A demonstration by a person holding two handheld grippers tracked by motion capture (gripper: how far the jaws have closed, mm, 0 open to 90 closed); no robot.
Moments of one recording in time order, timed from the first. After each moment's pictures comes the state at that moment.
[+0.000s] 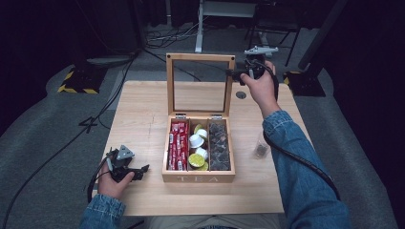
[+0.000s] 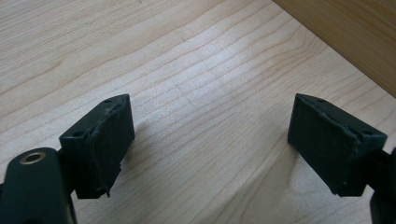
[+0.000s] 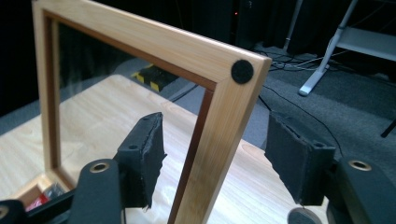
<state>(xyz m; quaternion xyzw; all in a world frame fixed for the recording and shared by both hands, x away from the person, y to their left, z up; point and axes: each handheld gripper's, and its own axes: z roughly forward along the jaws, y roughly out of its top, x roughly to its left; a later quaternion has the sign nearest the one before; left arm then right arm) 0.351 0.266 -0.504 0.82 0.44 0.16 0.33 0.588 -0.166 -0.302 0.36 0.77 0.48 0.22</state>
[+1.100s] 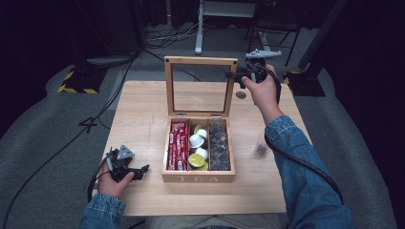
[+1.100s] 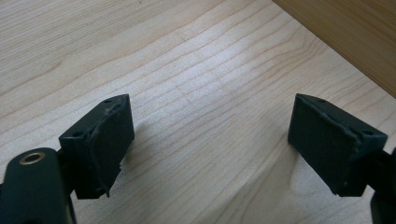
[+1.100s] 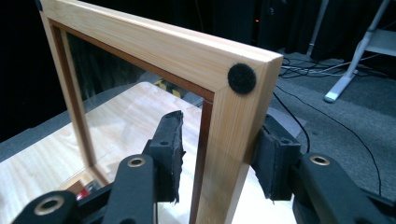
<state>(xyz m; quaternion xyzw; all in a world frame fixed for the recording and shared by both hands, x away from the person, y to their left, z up) 0.352 0.266 -0.504 0.82 0.44 0.17 0.33 0.568 -0.167 -0.298 0.34 0.77 0.51 0.18</state>
